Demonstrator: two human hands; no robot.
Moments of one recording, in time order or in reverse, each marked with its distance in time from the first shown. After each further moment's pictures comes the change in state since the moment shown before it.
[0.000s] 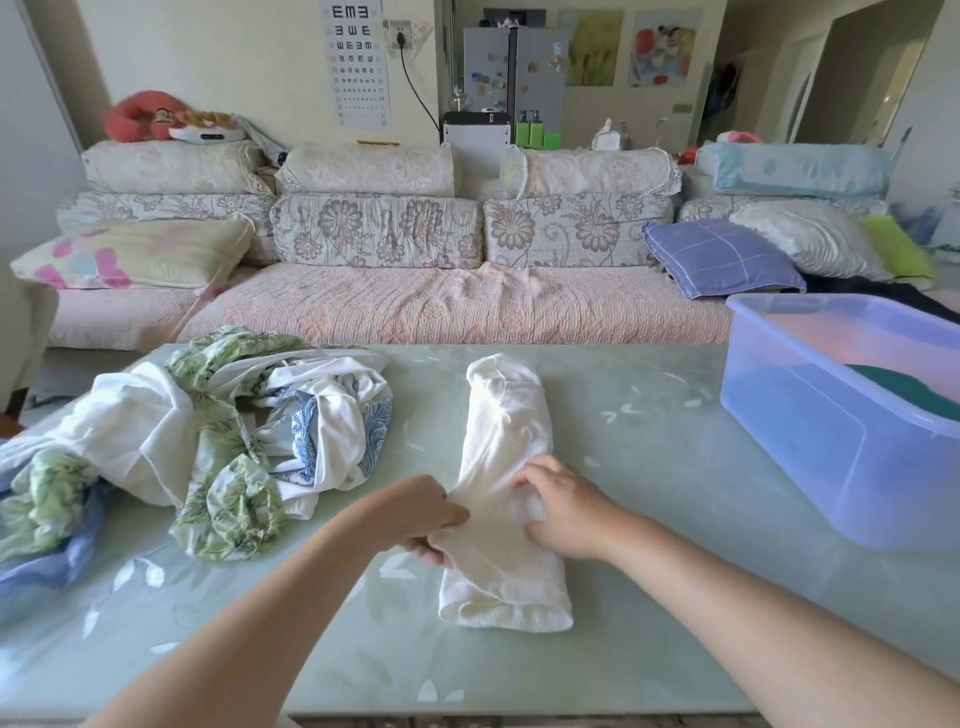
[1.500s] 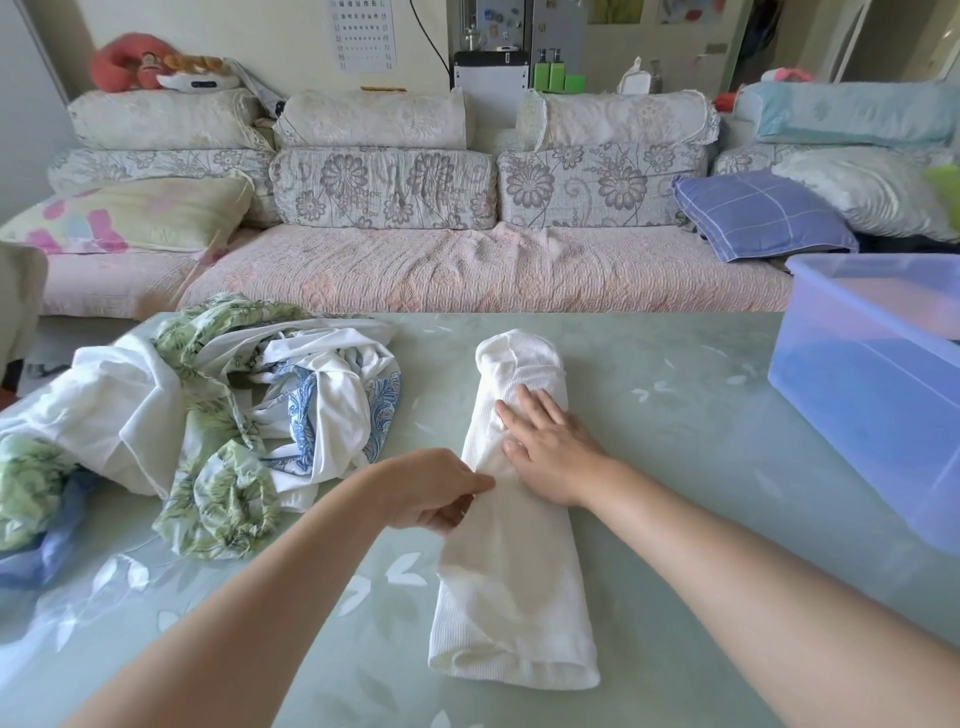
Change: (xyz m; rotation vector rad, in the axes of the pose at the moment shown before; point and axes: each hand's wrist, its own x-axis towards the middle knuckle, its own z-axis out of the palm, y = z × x) left_hand 0.032 0.007 -0.013 -0.280 -0.145 -0.002; right_hand 0.092 0.003 0.016 -0.204 0.006 -0.003
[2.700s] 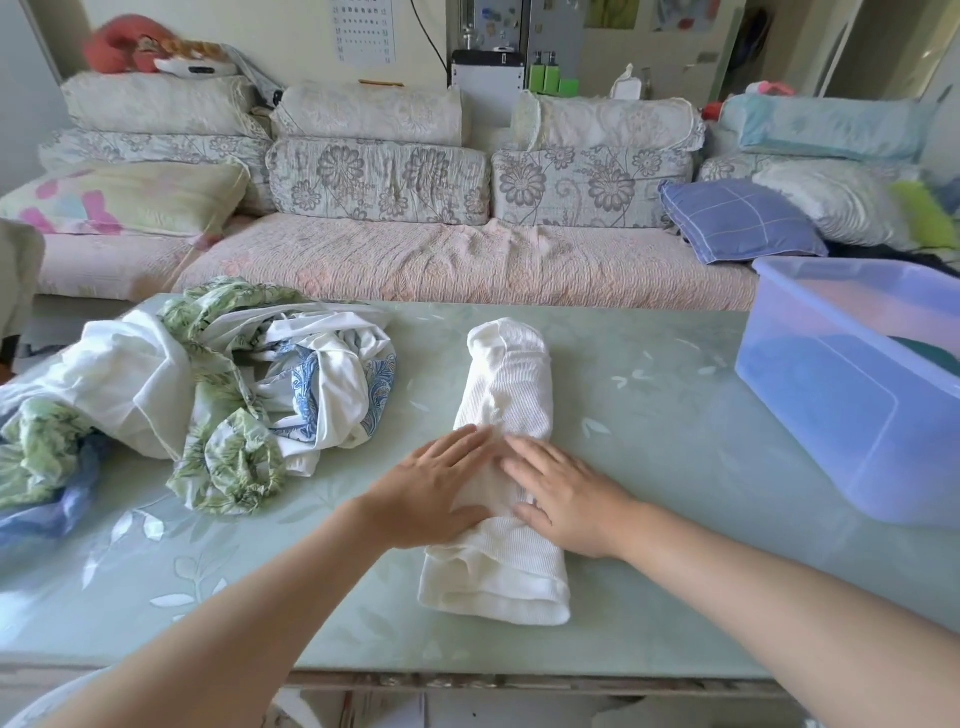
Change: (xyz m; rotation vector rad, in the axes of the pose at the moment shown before) left_hand -0.001 -0.065 0.015 1.151 0.416 0.811; right_hand -0.095 0.002 0.017 -0.097 0.069 -0.306
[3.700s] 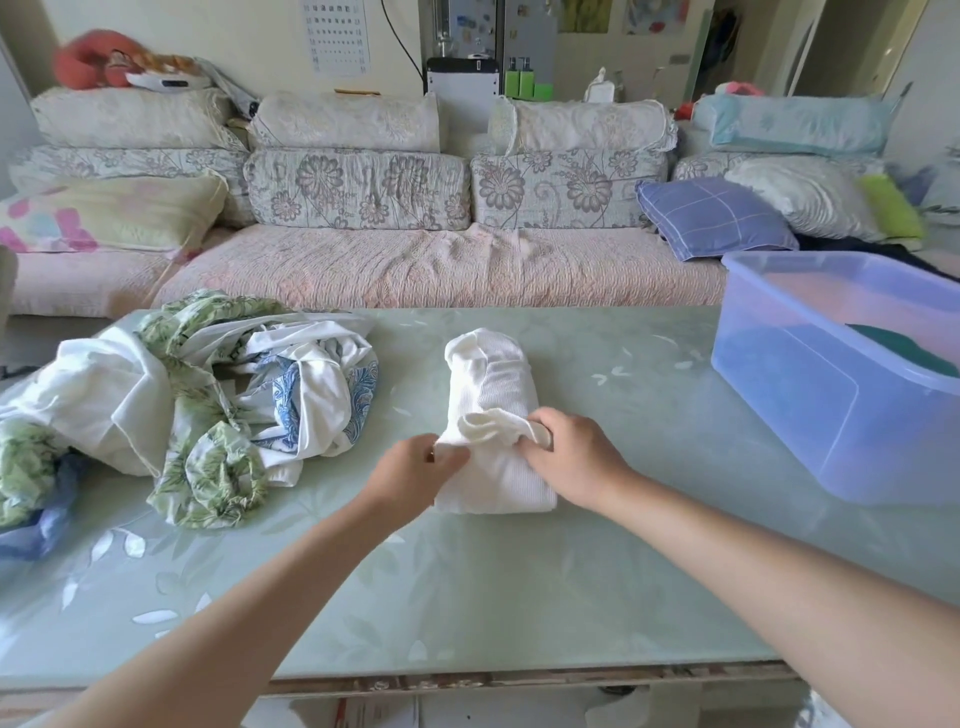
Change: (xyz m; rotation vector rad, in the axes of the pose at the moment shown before) left_hand 0.013 0.027 -0.029 -0.809 0.126 -0.648; right_hand 0.000 0.008 -0.036 0.509 0.330 0.410
